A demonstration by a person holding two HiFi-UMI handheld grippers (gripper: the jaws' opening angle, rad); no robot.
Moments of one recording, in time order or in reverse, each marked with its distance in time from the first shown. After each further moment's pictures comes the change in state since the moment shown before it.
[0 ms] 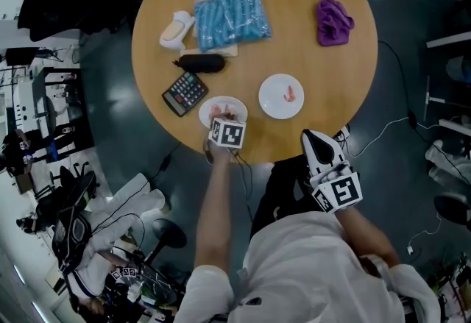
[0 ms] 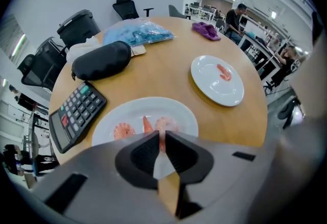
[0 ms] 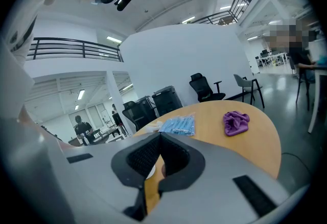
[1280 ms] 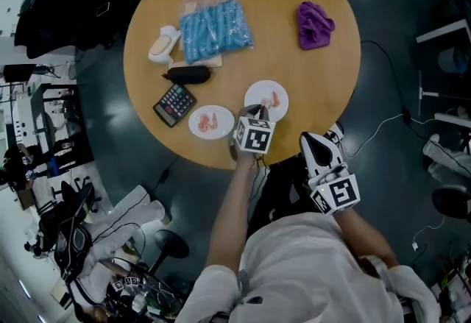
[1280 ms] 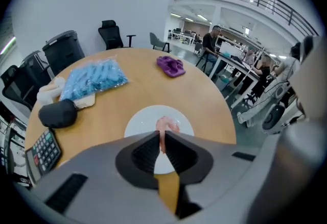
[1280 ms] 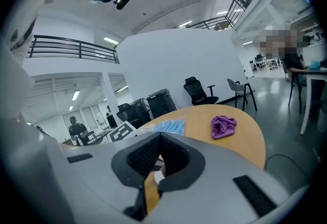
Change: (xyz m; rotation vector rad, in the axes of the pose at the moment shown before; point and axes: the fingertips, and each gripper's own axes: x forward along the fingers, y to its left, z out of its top) left arm -0.039 -0.132 0.115 0.081 -0.269 -0.151; right arm -0.031 -0.030 0.010 -0.001 -0.027 -0.060
